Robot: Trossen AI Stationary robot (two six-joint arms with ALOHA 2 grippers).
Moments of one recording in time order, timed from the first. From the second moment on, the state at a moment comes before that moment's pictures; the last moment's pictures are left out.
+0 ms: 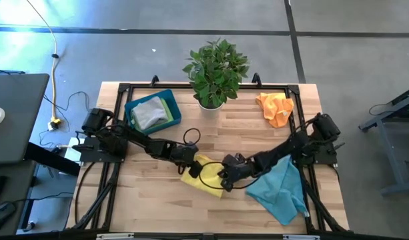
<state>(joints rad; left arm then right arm) -0.09 1.79 0.80 0.12 -0.07 -0.98 0.39 1.79 0.84 0.03 0.26 0.88</state>
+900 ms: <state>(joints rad) 0.05 1.66 0.80 -0.03 -0.04 -0.98 0.38 1.58 0.84 -0.11 0.33 0.89</state>
